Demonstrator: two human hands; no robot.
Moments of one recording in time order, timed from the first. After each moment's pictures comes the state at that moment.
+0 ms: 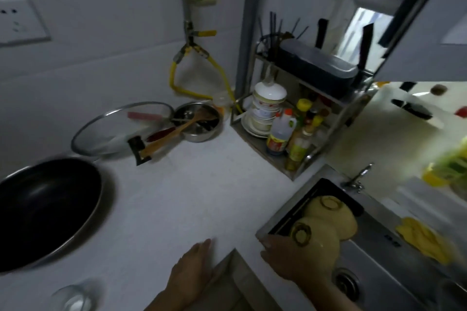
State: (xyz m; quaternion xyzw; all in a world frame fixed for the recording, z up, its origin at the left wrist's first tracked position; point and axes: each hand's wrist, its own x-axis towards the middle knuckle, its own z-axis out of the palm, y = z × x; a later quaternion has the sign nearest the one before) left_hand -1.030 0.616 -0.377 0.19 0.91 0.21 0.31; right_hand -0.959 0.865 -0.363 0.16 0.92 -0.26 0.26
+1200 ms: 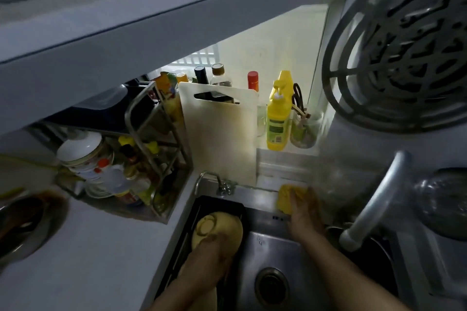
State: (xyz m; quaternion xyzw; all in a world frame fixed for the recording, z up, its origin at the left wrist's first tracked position) left_hand -0.984 1.032 -0.366 0.49 0.82 0.06 0.29; right_hand -0.805 1.244 -0.418 0.56 0.78 -0.28 0.01
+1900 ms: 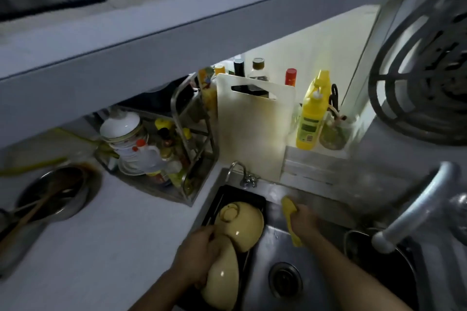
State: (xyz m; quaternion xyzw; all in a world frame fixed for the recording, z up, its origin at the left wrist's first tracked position) left_hand -1.020 0.958 -0.341 0.42 0.85 0.21 0.26; right_hand -0.856 1.194 -0.395 0.58 0.66 -0.47 -0.10
